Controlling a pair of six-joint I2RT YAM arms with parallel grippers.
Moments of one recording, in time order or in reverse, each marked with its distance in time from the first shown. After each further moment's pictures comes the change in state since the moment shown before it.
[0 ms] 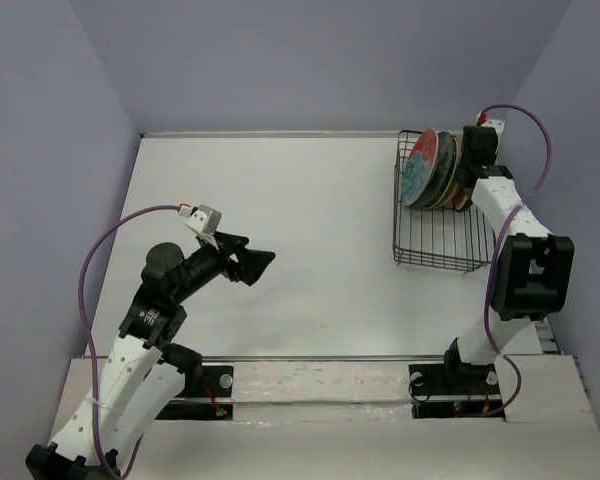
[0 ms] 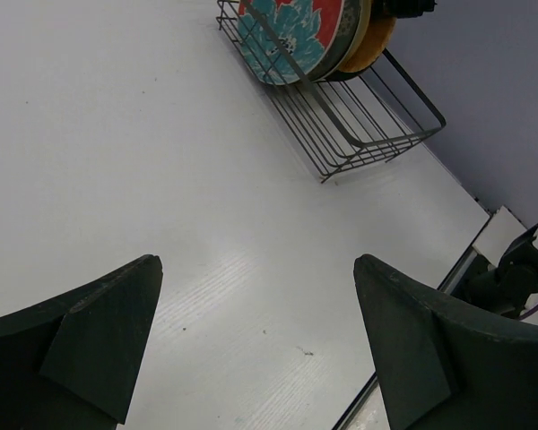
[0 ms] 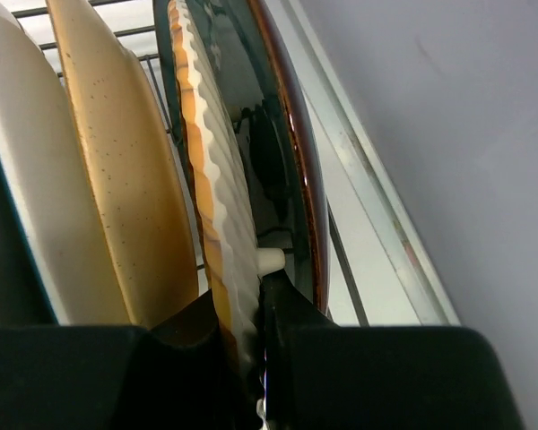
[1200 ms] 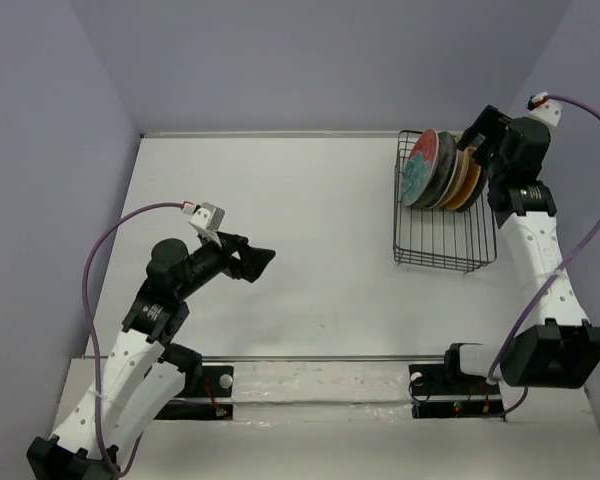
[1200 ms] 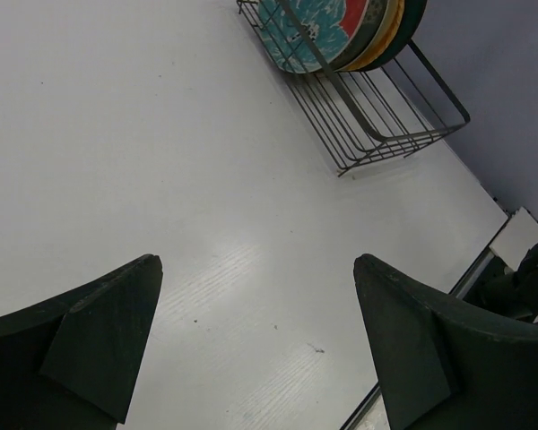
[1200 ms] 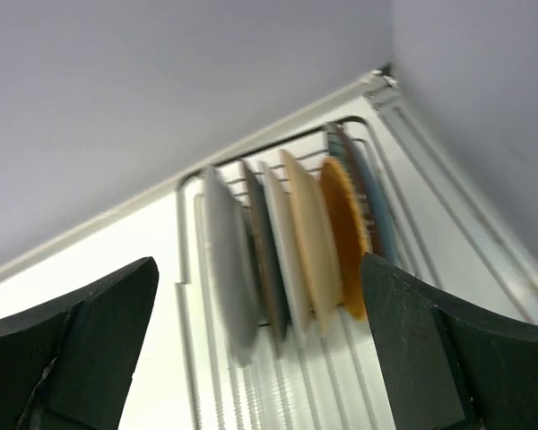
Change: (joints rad) left arm -0.001 0.038 0.000 -0.006 -0.027 0.008; right arm -0.013 -0.378 -0.045 0.074 -0.254 0.267
